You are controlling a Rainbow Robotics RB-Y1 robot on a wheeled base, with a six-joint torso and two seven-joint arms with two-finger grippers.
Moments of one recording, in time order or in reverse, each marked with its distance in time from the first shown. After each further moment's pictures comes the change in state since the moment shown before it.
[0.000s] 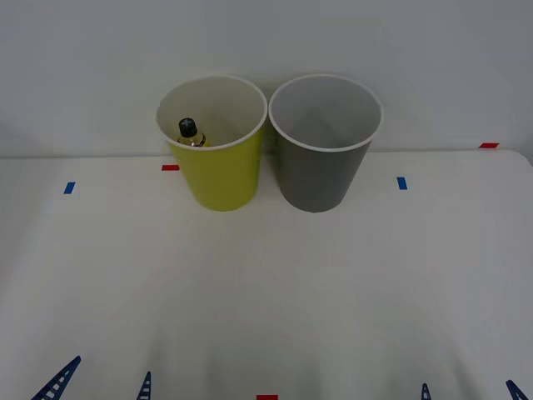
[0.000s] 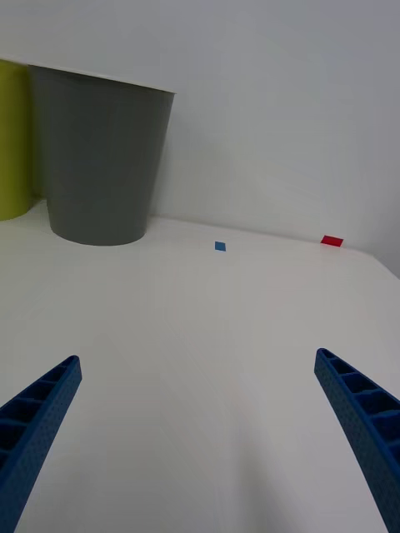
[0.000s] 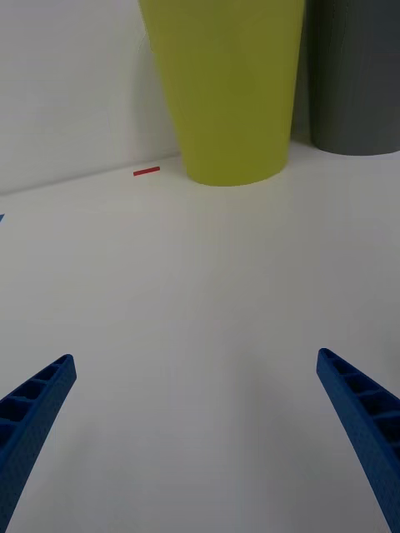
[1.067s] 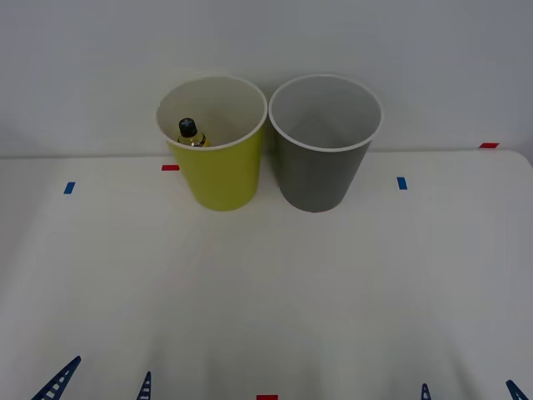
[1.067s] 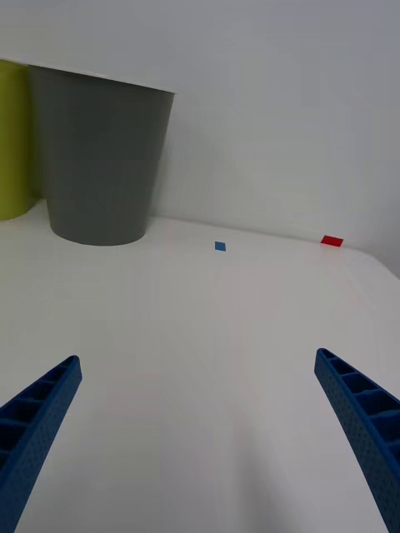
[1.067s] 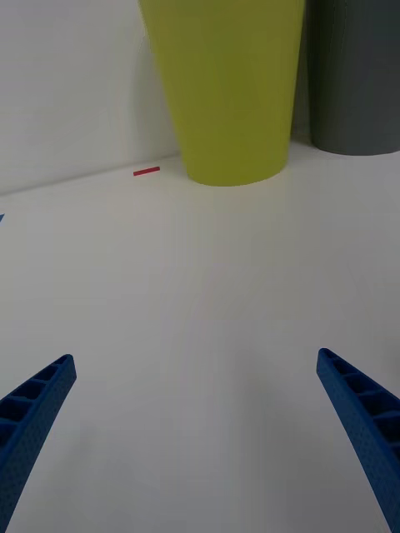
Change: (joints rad) right arm 0.000 0.000 0.000 0.000 0.000 0.000 0.000; left arm 0.000 0.000 0.000 0.000 0.000 0.000 0.000
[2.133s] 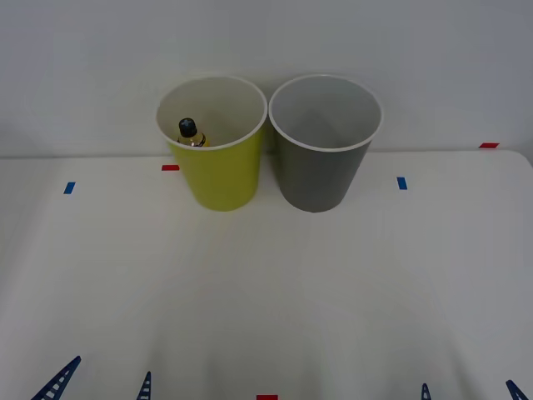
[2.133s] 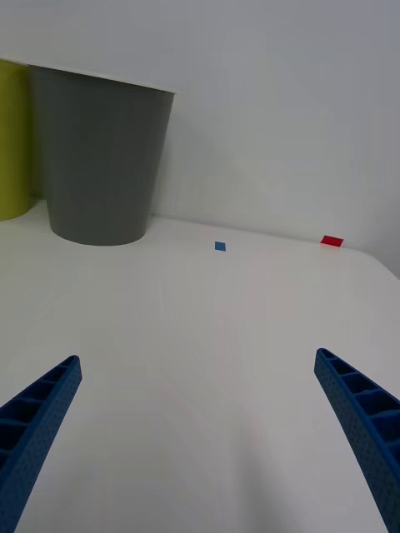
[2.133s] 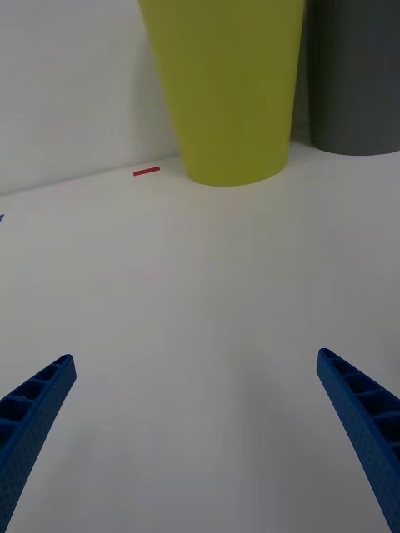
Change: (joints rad) right arm 0.000 0.000 0.000 0.000 0.000 0.000 0.000; left arm 0.000 0.000 0.000 0.000 0.000 0.000 0.000
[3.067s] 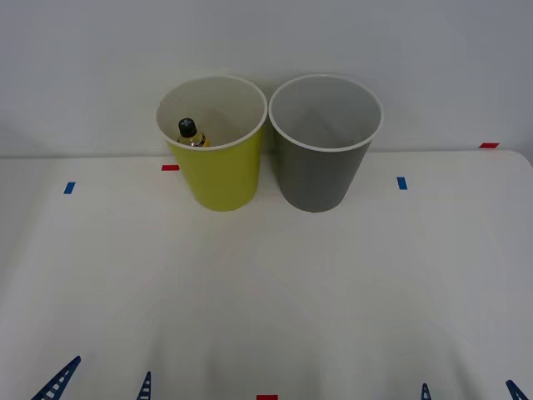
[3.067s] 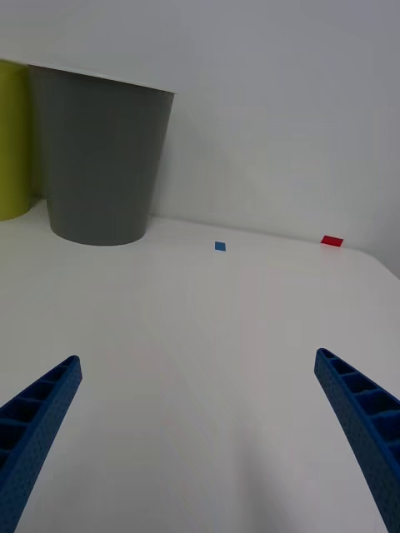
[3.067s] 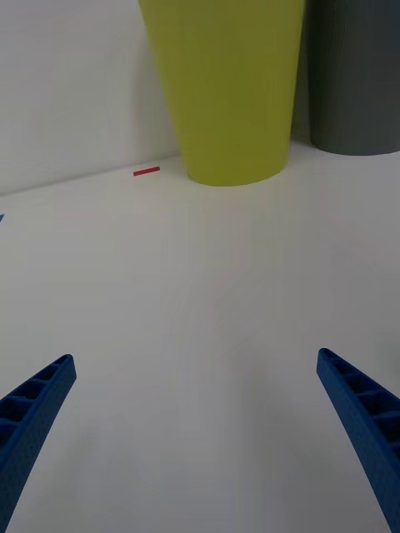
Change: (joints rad) right arm 0.000 0.000 0.000 0.000 0.000 0.000 0.000; left arm 0.000 0.000 0.000 0.000 0.000 0.000 0.000
